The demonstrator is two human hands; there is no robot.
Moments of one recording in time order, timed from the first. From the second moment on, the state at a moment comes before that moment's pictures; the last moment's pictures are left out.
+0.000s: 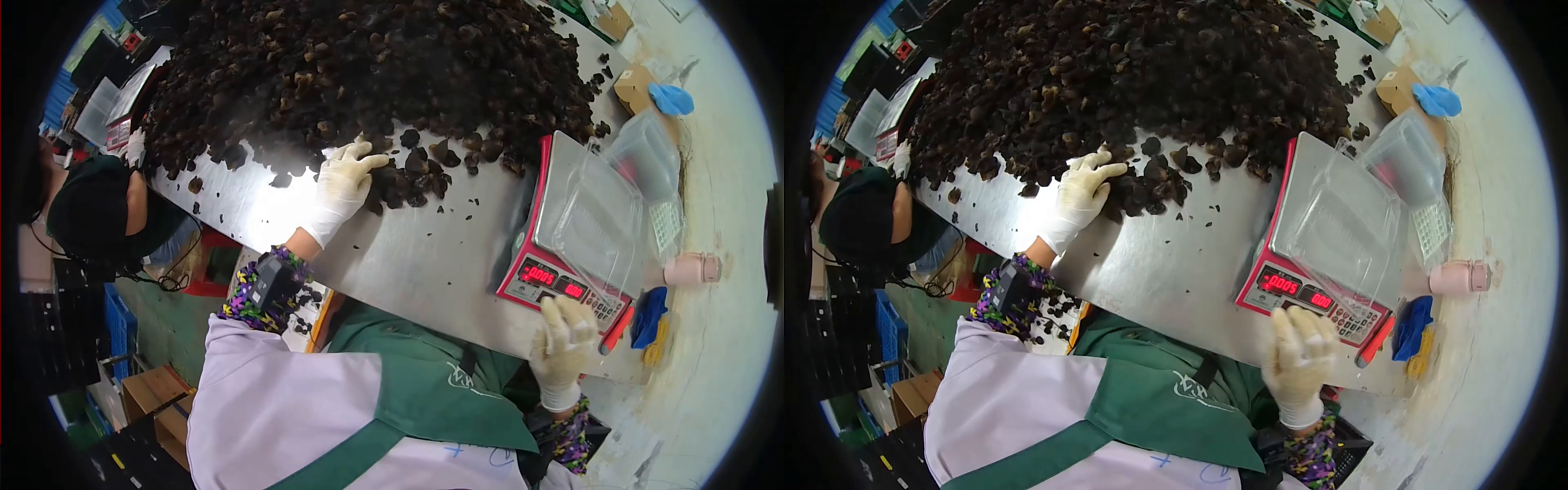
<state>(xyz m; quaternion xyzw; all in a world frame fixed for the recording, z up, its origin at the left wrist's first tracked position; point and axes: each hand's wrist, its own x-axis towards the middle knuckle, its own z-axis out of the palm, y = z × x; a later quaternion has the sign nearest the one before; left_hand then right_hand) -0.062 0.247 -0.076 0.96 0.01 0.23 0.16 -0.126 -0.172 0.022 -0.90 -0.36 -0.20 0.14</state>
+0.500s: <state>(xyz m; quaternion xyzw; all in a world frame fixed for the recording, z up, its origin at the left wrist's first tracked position) -0.058 0.255 -0.067 0.96 -0.03 0.23 0.17 -0.102 -0.031 -0.058 -0.85 -0.36 -0.06 0.37</state>
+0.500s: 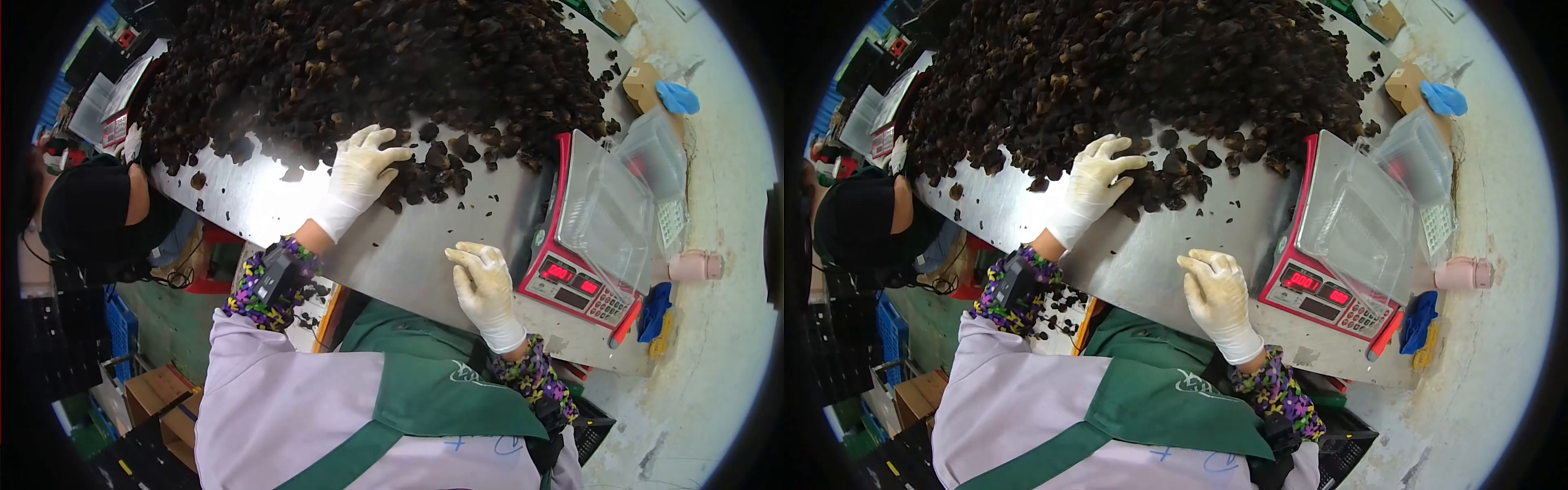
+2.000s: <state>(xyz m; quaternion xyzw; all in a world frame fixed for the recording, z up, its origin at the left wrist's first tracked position) -0.136 0.272 -0.037 0.77 0.18 0.15 0.59 -0.110 -0.030 -0.100 -0.85 -0.35 -0.09 0.39</state>
